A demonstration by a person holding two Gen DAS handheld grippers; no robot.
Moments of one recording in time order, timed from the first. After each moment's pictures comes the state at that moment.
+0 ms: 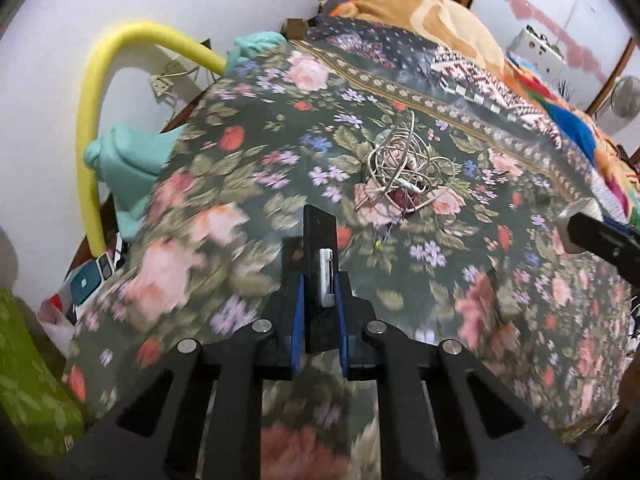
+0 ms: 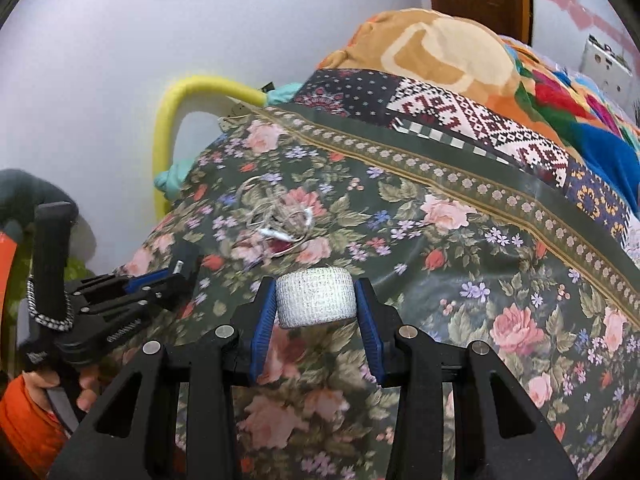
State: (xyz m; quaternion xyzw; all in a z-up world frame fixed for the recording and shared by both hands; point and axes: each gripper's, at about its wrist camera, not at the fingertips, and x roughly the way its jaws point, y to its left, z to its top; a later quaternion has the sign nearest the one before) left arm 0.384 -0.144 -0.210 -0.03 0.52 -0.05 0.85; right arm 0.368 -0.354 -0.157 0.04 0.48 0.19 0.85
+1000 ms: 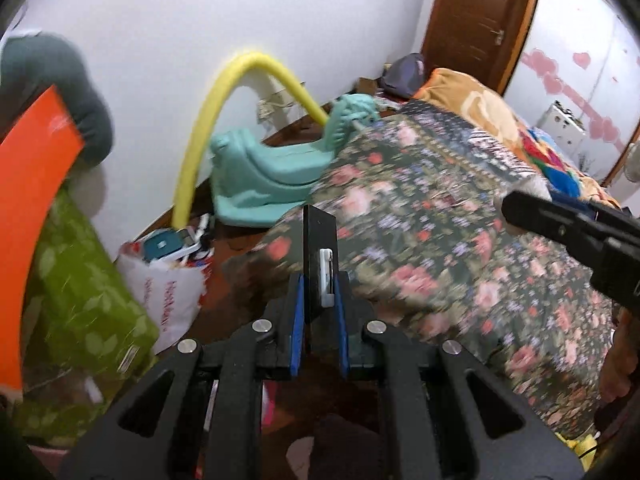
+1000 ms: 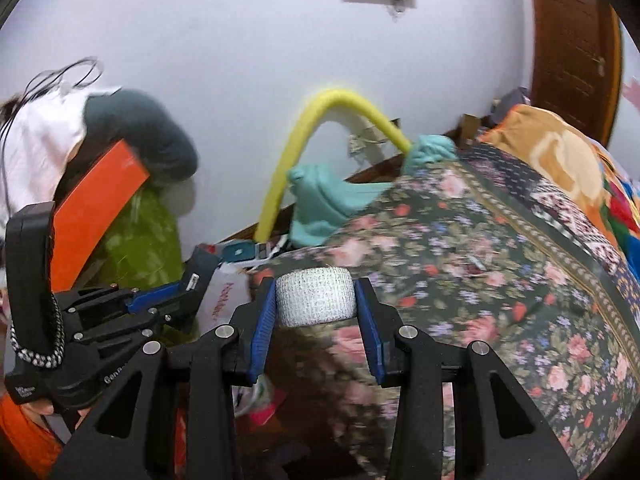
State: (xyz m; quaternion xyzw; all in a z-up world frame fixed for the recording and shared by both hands) left arm 0.175 -0.011 -0.106 -0.08 0.44 0.05 0.89; right arm 0.224 -0.185 -0.066 -0.05 0.40 0.34 0.85
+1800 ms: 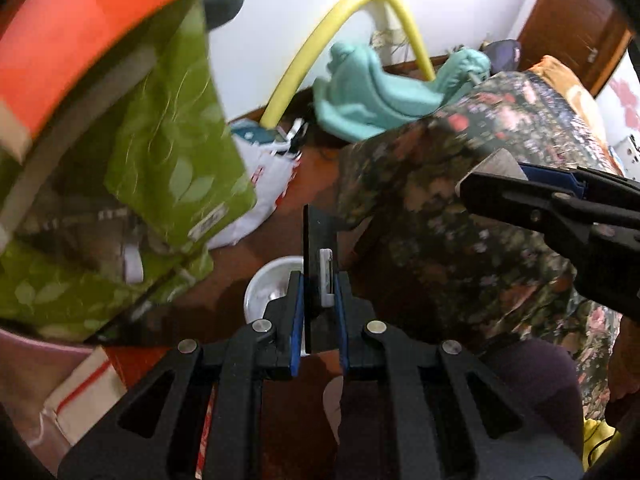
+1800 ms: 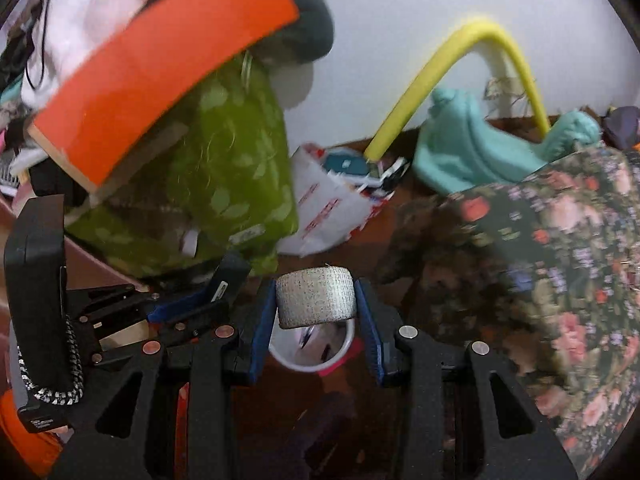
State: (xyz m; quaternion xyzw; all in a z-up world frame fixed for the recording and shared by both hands) left arm 0.059 0.096 -0.211 -0.17 0.52 0.18 0.82; right arm 0.149 -0.017 -0.168 -0.15 0.49 0.48 0.72
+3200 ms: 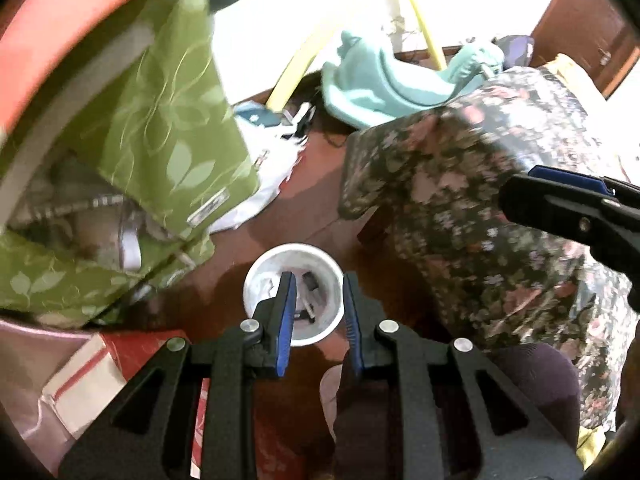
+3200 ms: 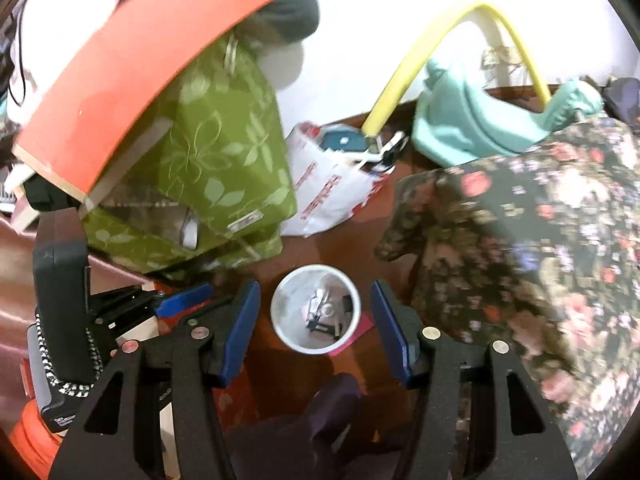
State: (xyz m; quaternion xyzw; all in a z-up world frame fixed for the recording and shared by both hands) left arm 0.075 0.092 -0.206 -0.17 0.54 0.18 0.81; right arm 0.164 -0.027 -0.155 -0.14 0.53 0.45 0.71
